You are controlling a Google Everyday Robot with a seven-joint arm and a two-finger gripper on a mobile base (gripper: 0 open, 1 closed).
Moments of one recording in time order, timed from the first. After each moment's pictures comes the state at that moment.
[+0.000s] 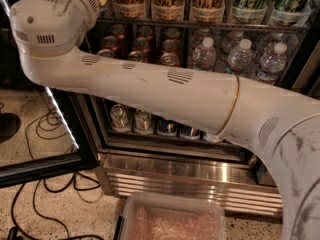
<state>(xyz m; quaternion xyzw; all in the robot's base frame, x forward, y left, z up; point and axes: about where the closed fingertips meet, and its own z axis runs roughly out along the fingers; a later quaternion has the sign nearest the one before) 0.698 0.155 1.073 -0.08 0.68 -0.09 0.72</state>
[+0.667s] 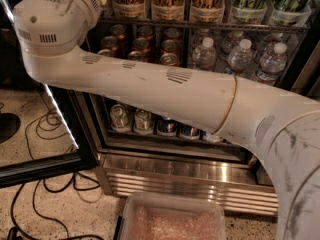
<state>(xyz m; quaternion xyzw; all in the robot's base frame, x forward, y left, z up) 0.705 0.154 1.072 -0.08 0.68 -0.09 0.72</state>
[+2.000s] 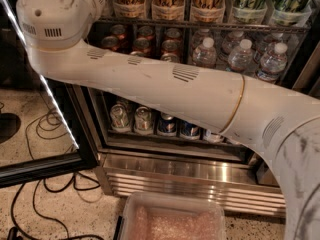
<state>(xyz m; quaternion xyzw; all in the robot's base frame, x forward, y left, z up) 0.704 0.141 1.097 -0.07 0.66 -0.10 0.74</state>
